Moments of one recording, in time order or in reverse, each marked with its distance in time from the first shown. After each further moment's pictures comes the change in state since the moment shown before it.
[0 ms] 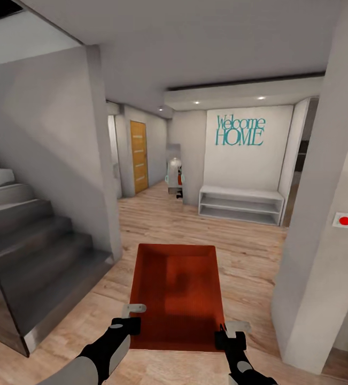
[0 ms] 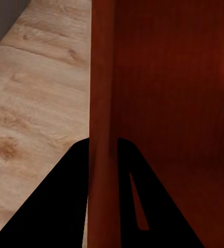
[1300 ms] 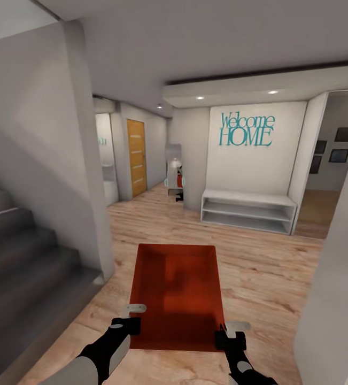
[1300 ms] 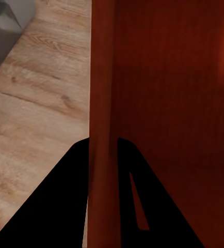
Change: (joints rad) left arm 0.000 0.000 0.000 0.000 0.000 0.000 0.000; right arm 0.000 0.000 0.002 0.000 -0.003 0.000 0.001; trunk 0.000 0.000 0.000
